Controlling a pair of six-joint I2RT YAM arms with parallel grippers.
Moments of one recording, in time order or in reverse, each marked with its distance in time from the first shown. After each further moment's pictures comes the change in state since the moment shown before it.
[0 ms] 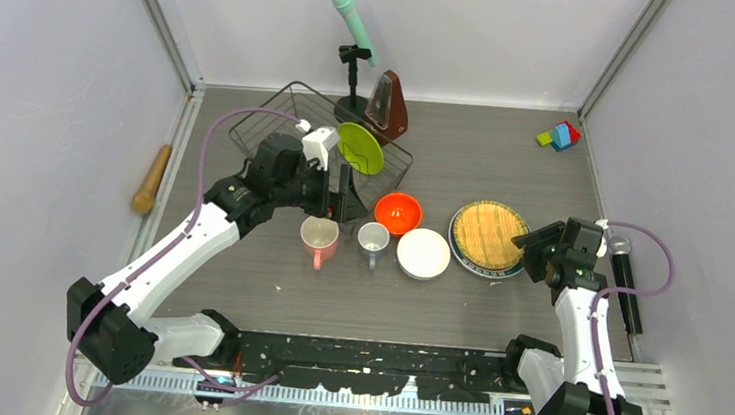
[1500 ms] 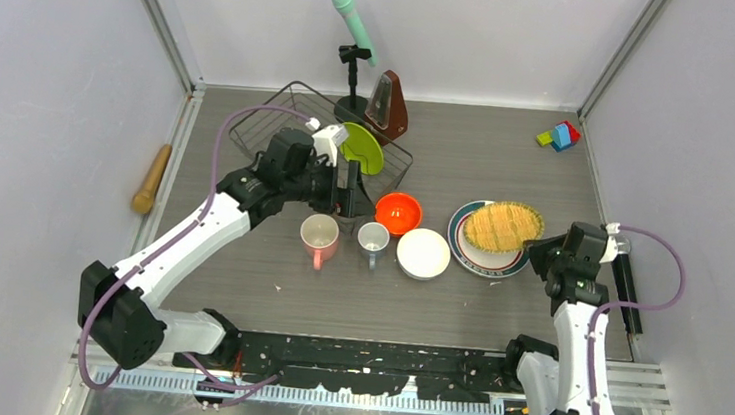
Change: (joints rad) left arm -0.010 0.078 0.042 0.007 0.032 -0.049; right arm -0.004 -0.108 -0.027 0.002 0.072 0.035
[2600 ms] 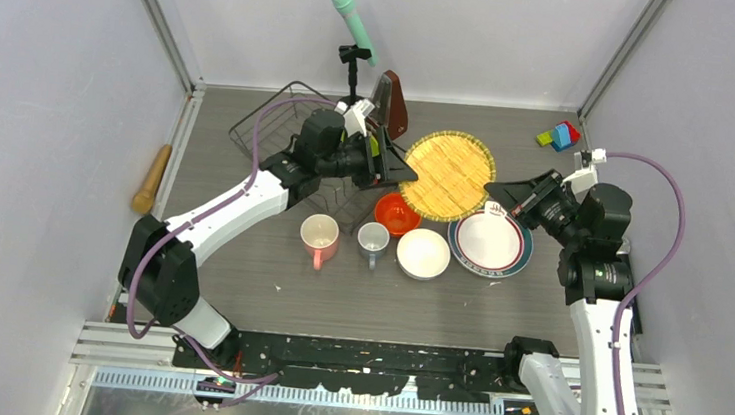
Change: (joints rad) left arm -0.044 0.267 0.124 0.371 0.106 -0.416; right arm 0.187 0.002 0.380 0.084 -0.529 -0.037
